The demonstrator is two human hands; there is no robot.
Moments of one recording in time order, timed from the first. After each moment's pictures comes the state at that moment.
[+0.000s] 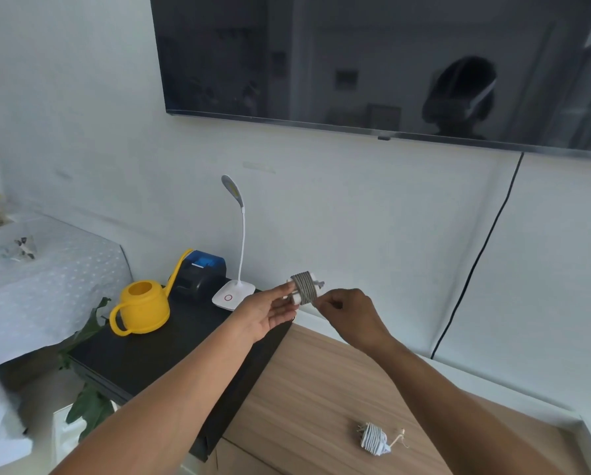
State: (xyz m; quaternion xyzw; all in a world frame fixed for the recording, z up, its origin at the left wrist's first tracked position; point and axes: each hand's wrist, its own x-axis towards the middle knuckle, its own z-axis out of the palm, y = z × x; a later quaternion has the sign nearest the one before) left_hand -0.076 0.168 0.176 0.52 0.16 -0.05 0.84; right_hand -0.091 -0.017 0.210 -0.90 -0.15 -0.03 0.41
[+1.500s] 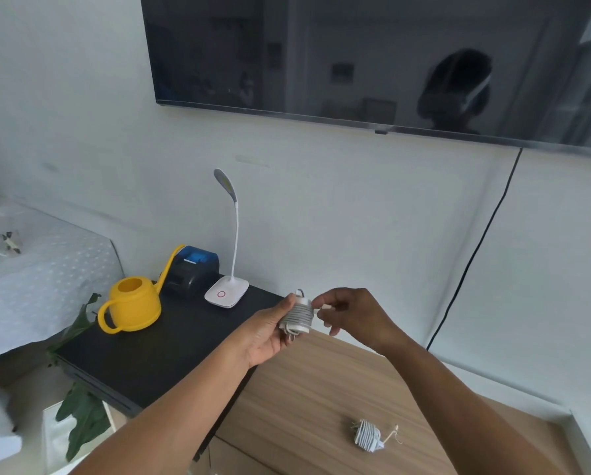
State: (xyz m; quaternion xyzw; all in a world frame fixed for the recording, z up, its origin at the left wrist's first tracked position) left_hand -0.089 0.154 0.145 0.51 0.04 -0.17 0.84; right_hand -0.088 -0.039 0.215 -0.84 -0.19 0.07 0.50
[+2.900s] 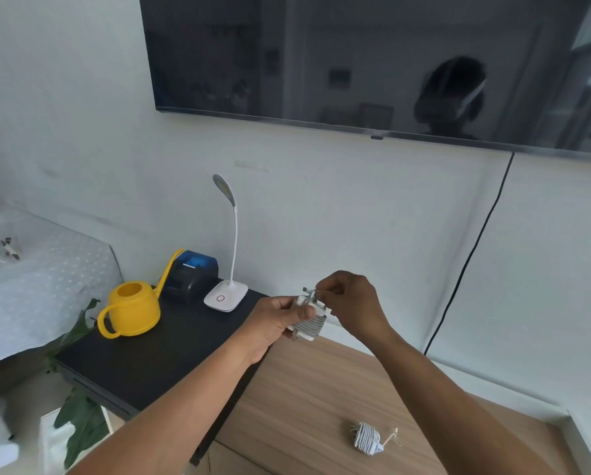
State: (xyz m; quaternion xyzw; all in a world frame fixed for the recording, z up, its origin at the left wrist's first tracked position) left_hand -0.111 0.146 0.180 0.69 -0.04 -0.04 0.72; right_hand -0.090 -0.019 0.232 -0.87 -0.13 -0.07 0.48
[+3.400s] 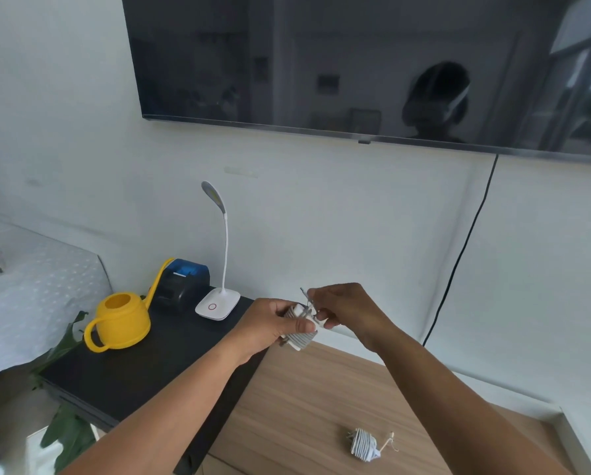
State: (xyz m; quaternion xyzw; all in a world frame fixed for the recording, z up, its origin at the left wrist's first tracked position) left_hand -0.102 0.147 0.189 0.75 -0.07 -0.05 0.66; right_hand -0.082 -0.033 0.233 -0.79 -0.12 0.09 0.59
